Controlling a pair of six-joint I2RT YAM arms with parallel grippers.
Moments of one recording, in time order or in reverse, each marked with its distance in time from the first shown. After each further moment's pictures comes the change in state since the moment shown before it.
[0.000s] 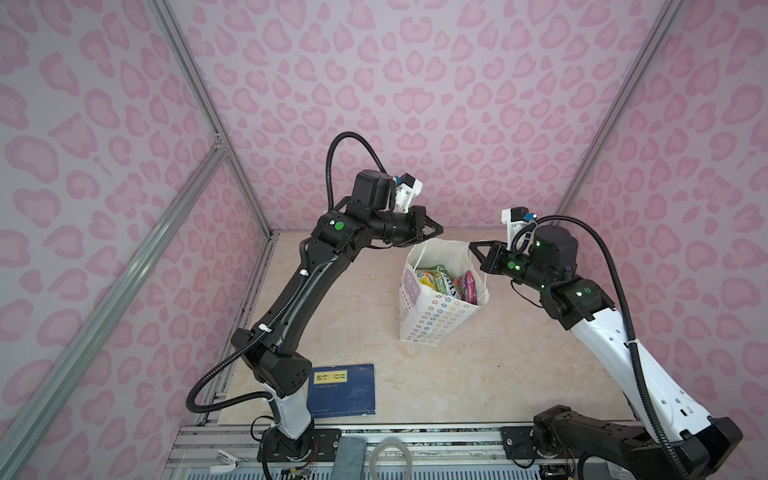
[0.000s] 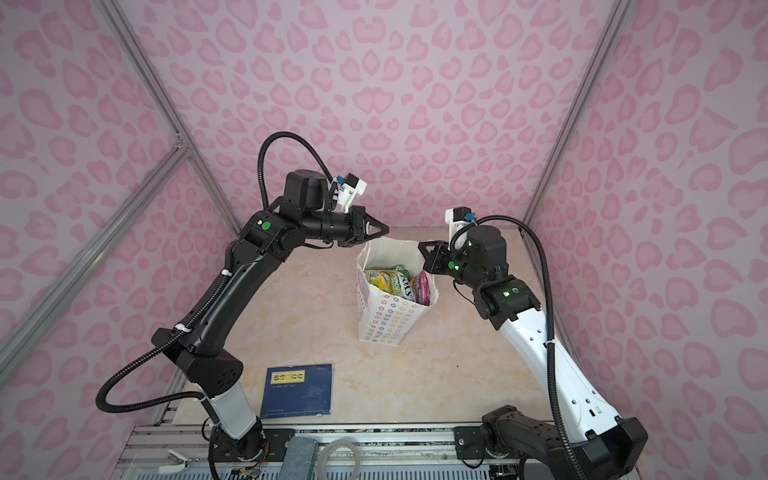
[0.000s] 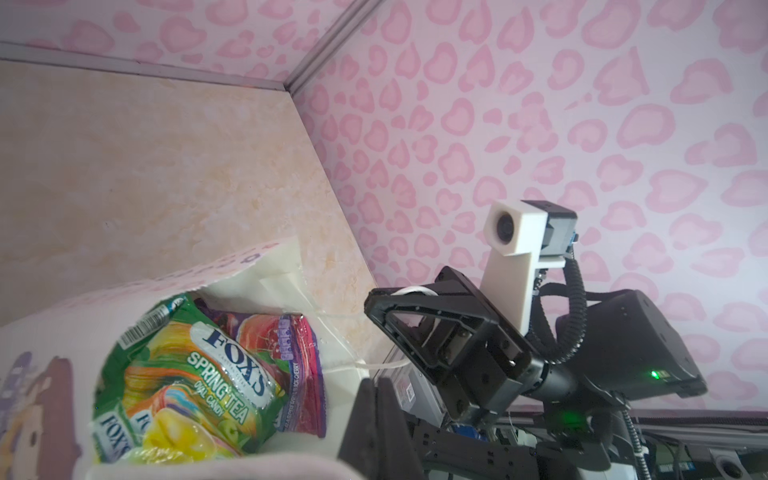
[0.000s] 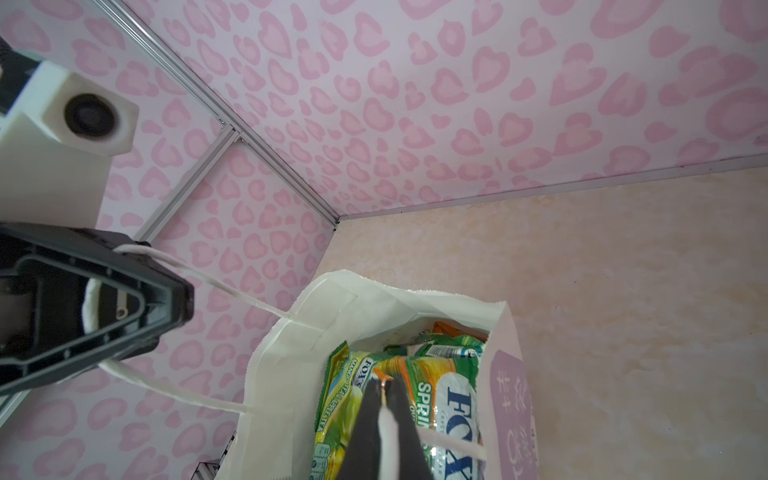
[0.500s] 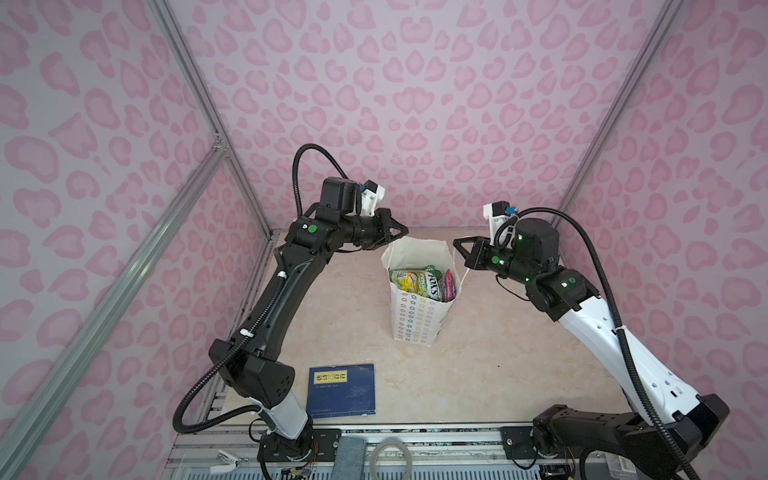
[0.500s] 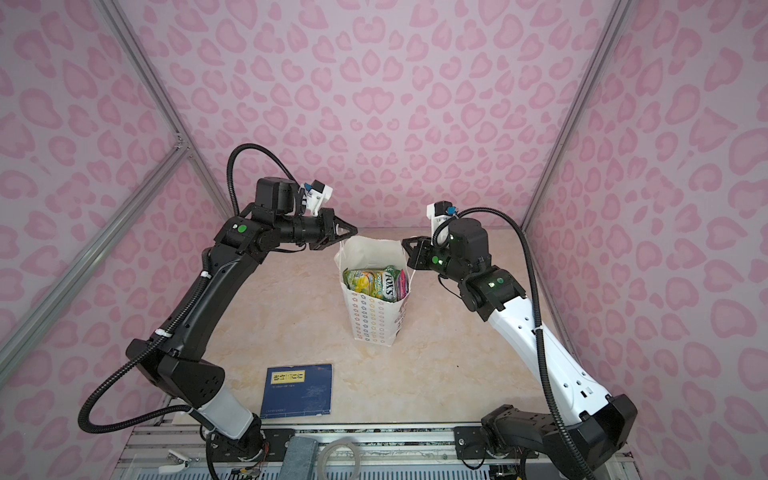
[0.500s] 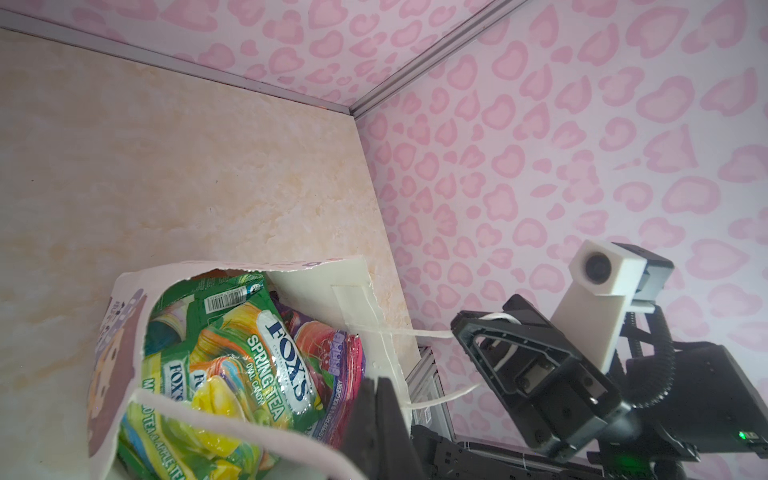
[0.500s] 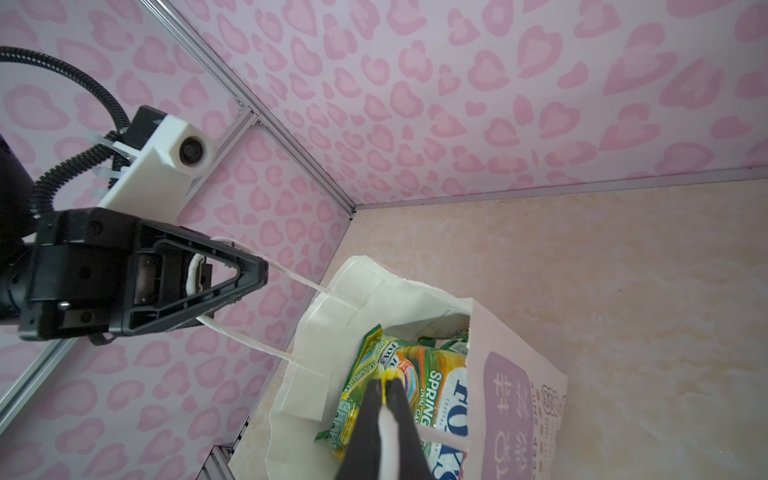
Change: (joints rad) left arm 0.146 -0.110 -0.204 0.026 0.031 0.004; right arm 0.099 0.089 0.113 -0.009 0.031 0.004
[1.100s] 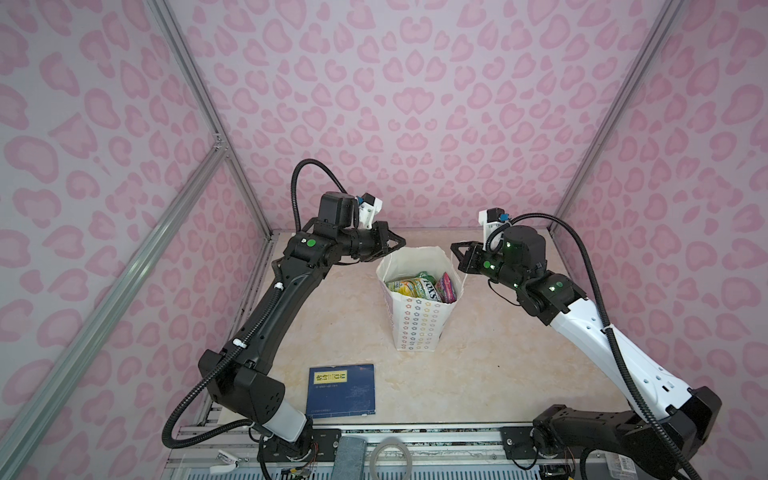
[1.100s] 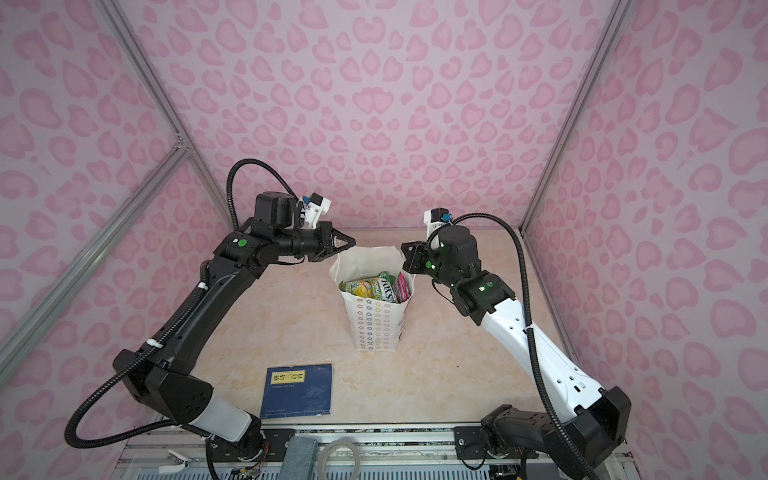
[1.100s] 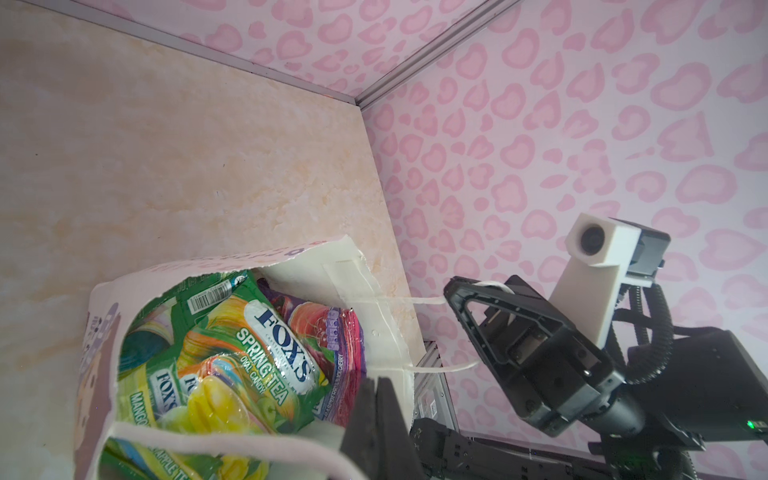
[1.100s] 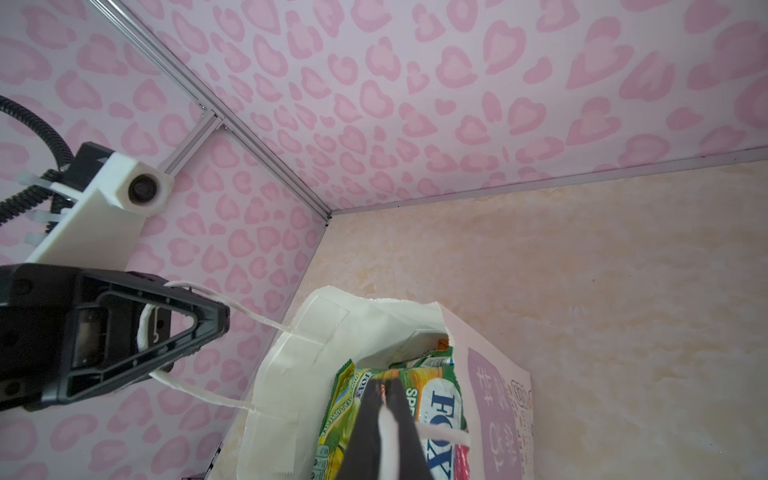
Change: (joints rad) left arm 0.002 -0.088 -0.211 0.109 -0.005 -0.003; right arm 0.038 0.002 -0.095 0.063 0.130 0.028
